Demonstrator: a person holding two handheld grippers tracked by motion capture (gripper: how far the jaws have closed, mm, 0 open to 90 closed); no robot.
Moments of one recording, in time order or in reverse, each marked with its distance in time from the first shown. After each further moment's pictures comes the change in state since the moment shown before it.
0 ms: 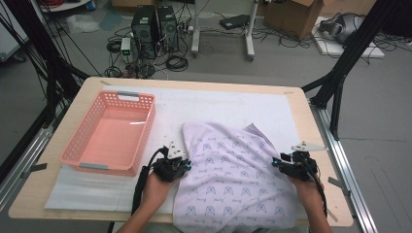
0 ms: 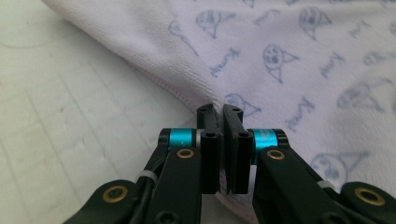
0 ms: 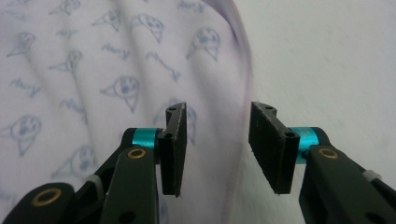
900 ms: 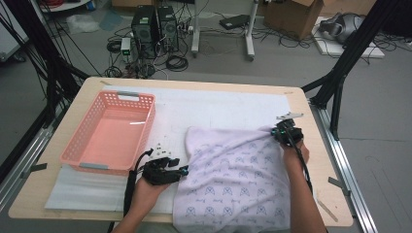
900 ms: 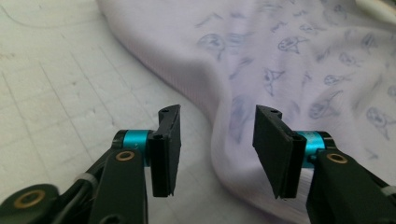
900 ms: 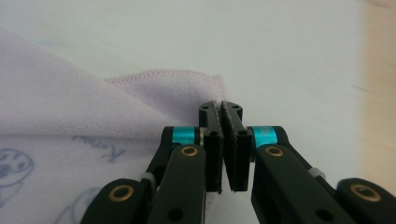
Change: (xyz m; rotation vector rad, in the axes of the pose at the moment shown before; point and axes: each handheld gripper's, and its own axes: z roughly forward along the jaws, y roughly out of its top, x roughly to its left) left arm 0.018 -0.005 -0.017 -0.101 -0.091 -0.134; right arm -0.035 0.068 0.065 0.077 -0.291 -0.068
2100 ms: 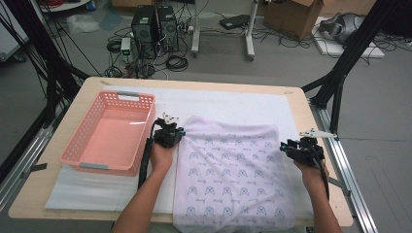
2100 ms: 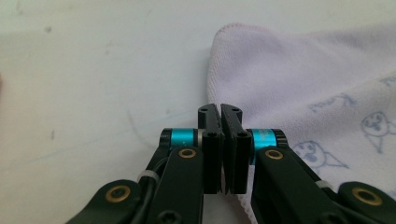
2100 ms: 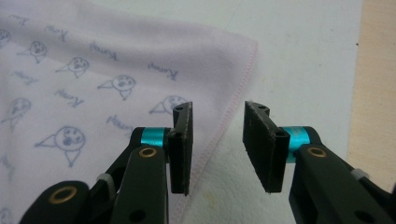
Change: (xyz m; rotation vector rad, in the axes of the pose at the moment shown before) left arm 0.061 0.055 0.076 -0.012 0.307 -0.034; right arm -0.014 -0.051 -0.060 -0.128 0.227 0.118
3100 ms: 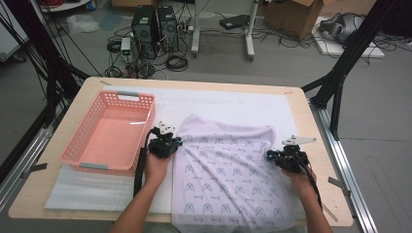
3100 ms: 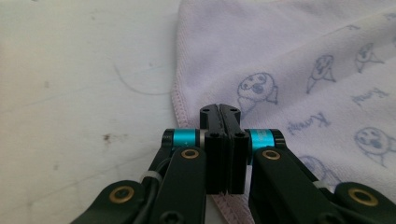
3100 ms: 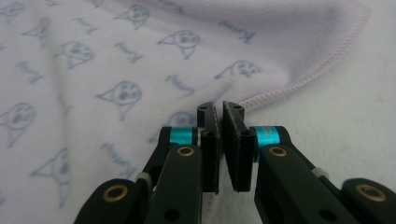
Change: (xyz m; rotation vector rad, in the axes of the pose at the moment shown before) left arm -0.006 -0.019 -0.028 0.017 -0.027 0.028; right arm 0.034 -0.012 0.022 0.069 0.140 -0.104
